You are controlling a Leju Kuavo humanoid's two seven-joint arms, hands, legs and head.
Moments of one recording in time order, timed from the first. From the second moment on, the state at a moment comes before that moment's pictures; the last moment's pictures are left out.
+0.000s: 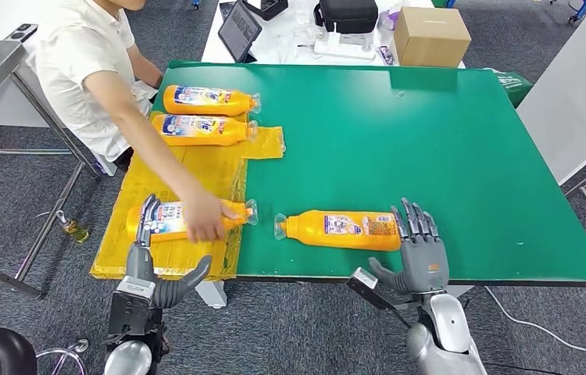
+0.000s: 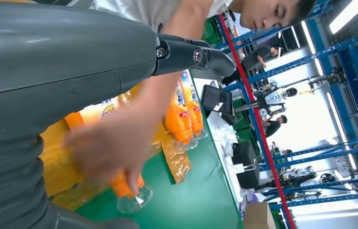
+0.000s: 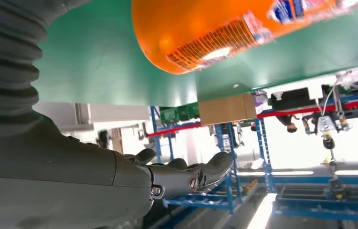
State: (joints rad) left arm 0.04 -0.07 -0.28 -1.55 -0.28 0.45 -0.47; right arm -0.11 0.00 0.00 -1.12 1.30 -0.70 -0.40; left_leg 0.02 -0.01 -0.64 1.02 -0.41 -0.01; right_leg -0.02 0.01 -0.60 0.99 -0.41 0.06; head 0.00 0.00
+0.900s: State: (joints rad) left arm -0.04 -0.11 -0.32 -1.50 -0.19 0.44 -0.49; right arm -0.42 -0.07 0.19 -0.64 1.25 -0.65 -0.28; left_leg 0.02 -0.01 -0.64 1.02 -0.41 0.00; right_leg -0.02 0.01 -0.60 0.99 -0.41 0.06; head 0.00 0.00
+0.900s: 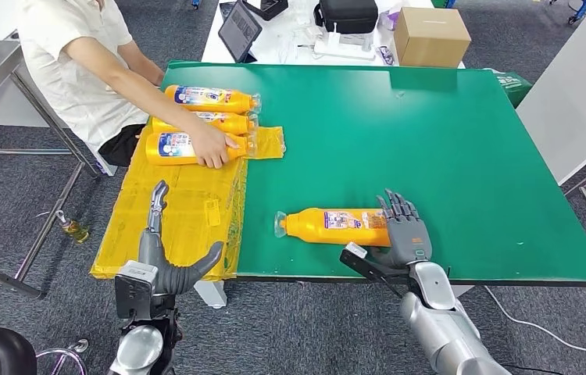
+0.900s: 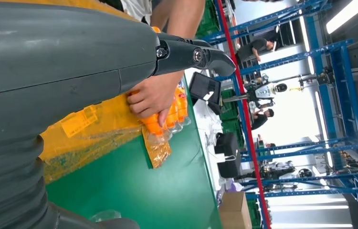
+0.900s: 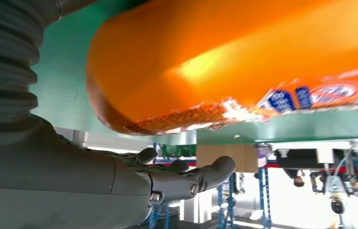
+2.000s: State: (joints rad) left arm -0.06 -0.11 -0.36 -1.47 -0.05 0.39 -0.48; right arm -0.49 -0.10 0.22 -0.54 0.85 -0.44 -0.49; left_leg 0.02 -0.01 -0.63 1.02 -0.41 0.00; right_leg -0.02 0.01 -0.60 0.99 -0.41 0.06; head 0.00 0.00
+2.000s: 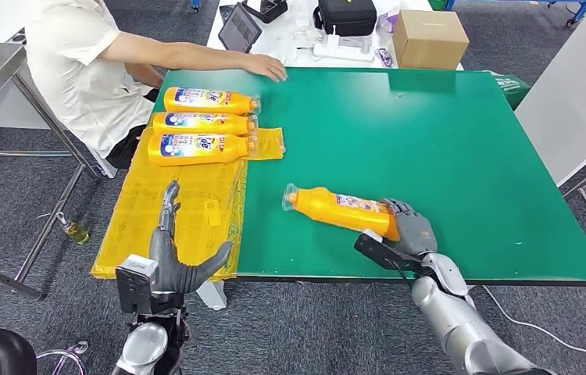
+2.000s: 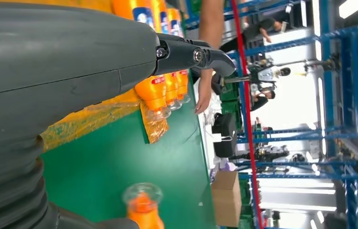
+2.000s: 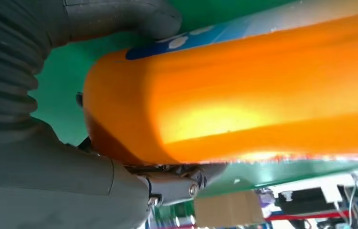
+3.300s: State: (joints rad) left arm -0.05 -0.15 -0.49 -1.45 0.46 0.18 -0.39; right arm -0.25 0.15 0.56 -1.03 0.42 -0.51 -0.69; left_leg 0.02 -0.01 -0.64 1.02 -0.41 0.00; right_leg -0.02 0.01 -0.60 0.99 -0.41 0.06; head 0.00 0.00
